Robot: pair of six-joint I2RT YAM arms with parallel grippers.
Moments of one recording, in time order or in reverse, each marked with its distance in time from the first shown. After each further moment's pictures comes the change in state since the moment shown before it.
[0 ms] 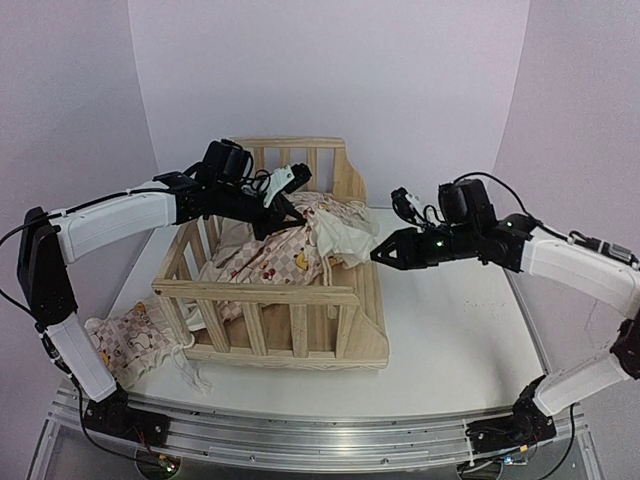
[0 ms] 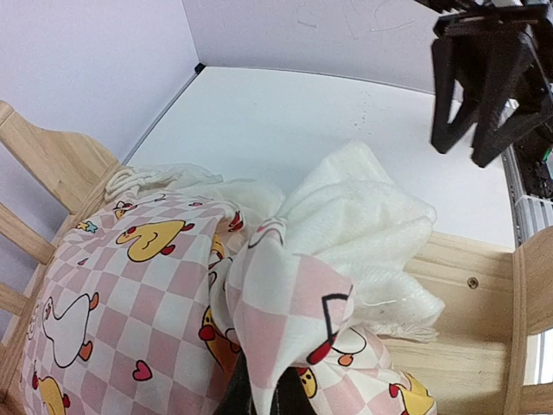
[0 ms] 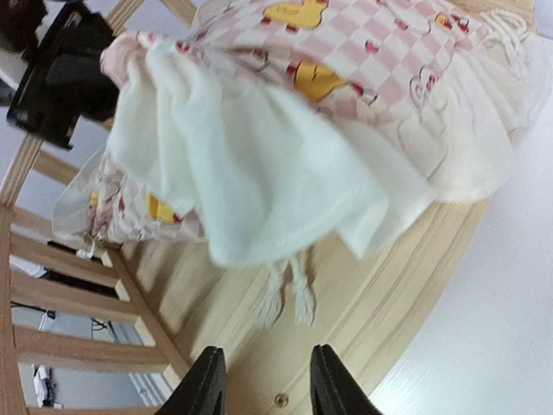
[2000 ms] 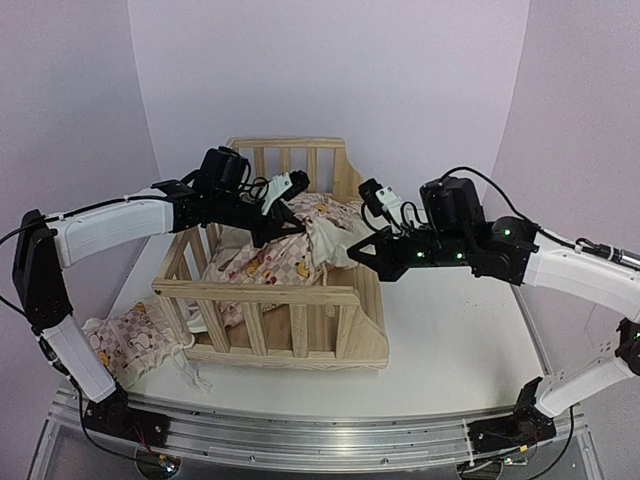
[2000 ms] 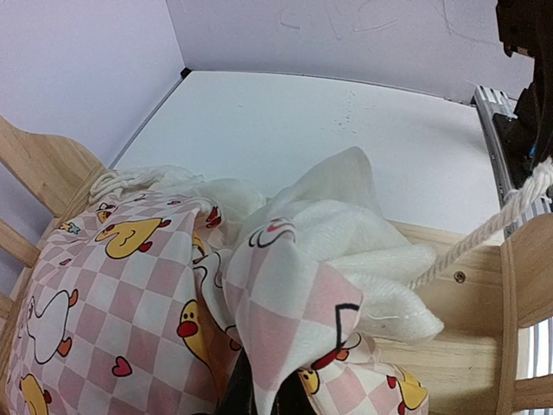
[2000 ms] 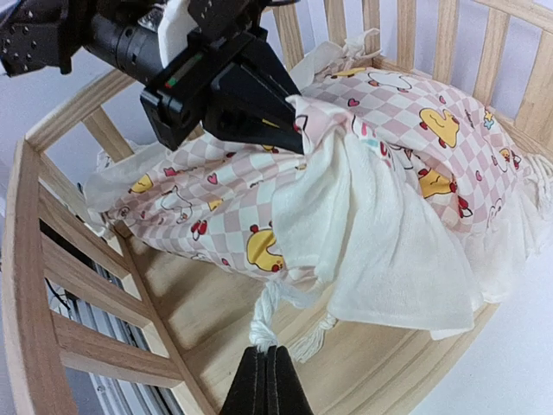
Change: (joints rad) left arm -0.002 -0.032 -0.075 0.051 0.033 0.004; right arm 0.258 -0.014 0.084 0.043 0.249 -0.204
